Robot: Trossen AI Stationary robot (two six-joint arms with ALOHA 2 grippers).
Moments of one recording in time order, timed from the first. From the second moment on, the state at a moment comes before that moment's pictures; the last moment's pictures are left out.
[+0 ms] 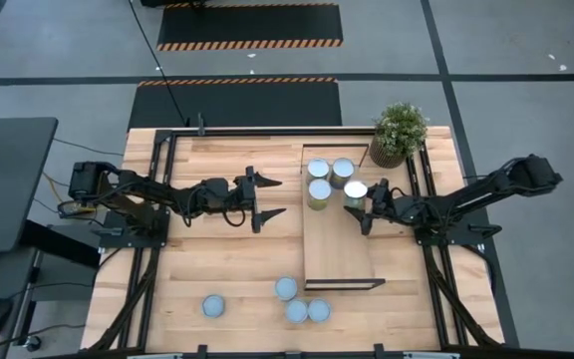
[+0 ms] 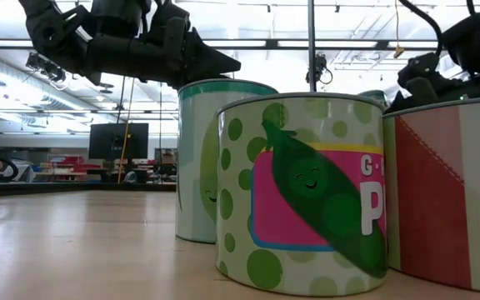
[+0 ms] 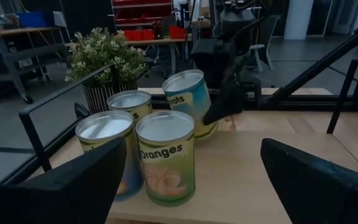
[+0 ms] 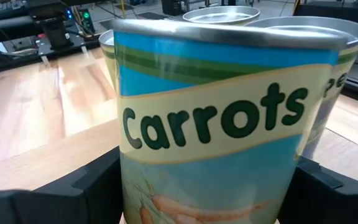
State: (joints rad) left arm 0.06 1.49 0.53 0.91 -0.11 0.04; right arm 0.10 0.99 0.01 0.69 0.55 0.27
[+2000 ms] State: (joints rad) left arm 0.06 1.49 0.53 0.86 -0.11 0.04; right arm 0.03 1.22 0.39 0.03 0.39 0.30
